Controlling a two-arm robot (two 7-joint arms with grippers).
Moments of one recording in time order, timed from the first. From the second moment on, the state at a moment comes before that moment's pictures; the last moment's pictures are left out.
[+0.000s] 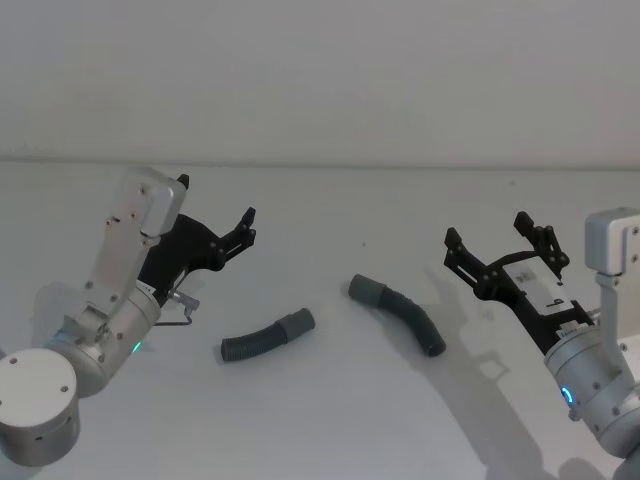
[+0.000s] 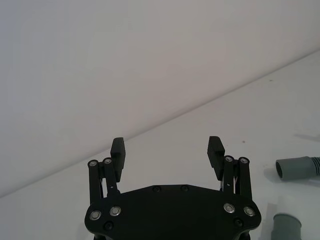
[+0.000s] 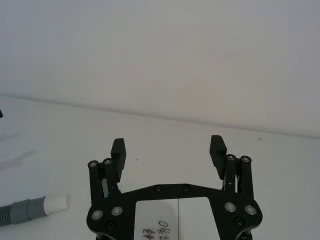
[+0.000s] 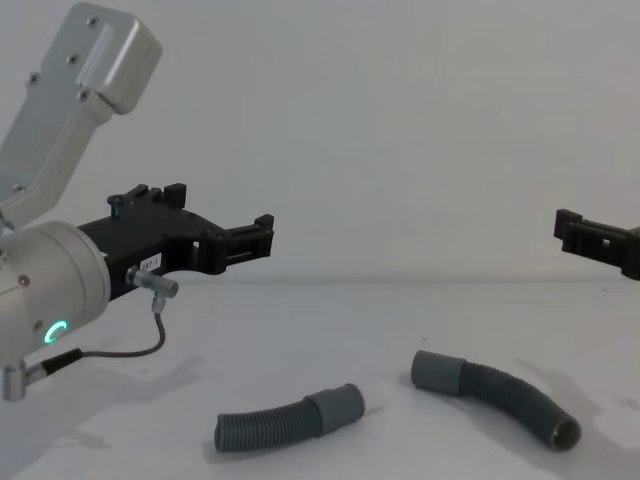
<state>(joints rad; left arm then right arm) -0.24 0.38 0.45 -1.63 -0.20 0.01 -0.01 -0.01 0.34 -0.23 -1.77 0.29 0.03 0.07</state>
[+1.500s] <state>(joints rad) -0.24 0.38 0.45 -1.63 -0.20 0.01 -0.01 -0.01 0.34 -0.23 -1.77 0.29 0.03 0.07</state>
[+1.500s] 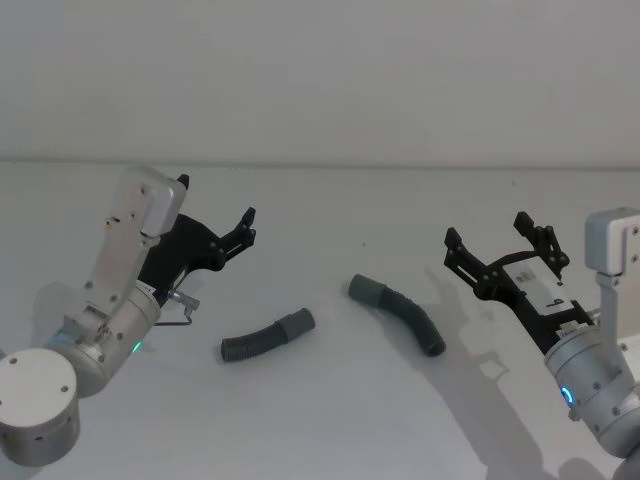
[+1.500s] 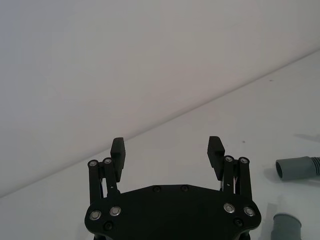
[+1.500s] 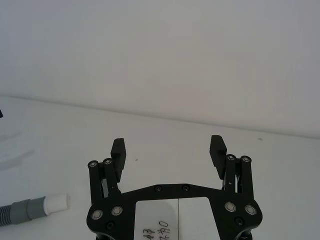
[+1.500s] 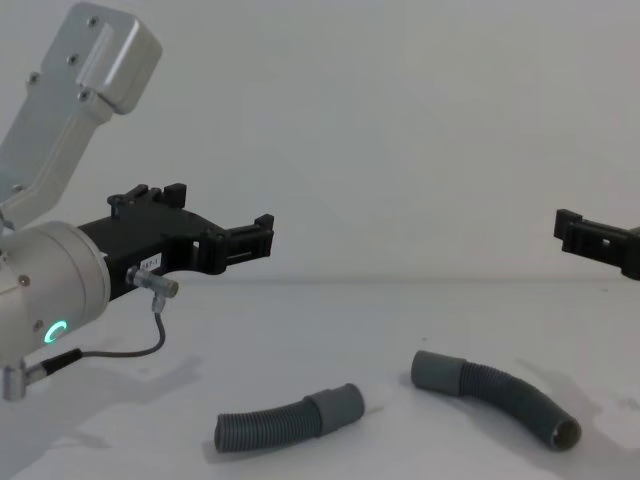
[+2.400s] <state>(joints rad) -0.24 0.38 0.45 -1.63 -0.20 0.01 -0.01 -0.01 0.34 -0.23 -1.77 0.29 0.03 0.07</state>
